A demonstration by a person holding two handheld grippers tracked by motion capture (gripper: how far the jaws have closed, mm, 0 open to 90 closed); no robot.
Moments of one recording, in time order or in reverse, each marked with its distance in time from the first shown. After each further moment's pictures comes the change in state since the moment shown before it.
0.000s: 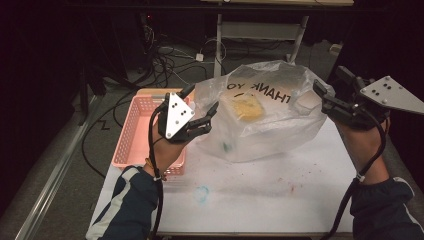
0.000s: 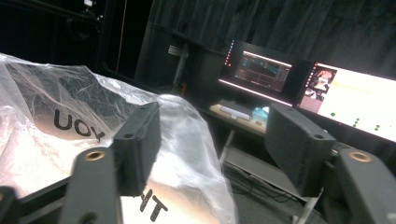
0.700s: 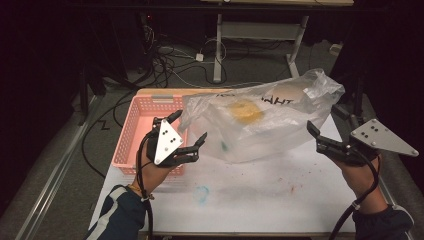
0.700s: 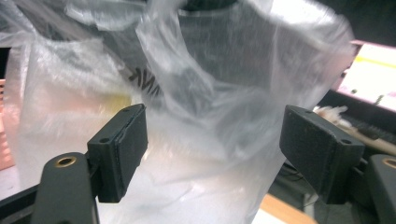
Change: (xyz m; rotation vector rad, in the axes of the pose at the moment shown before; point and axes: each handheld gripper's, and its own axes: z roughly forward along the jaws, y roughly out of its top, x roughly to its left) left arm -0.006 -0.054 -0.041 0.107 -0.087 0.019; right arm 0.024 -0.065 -0.037 0.088 0.068 0.017
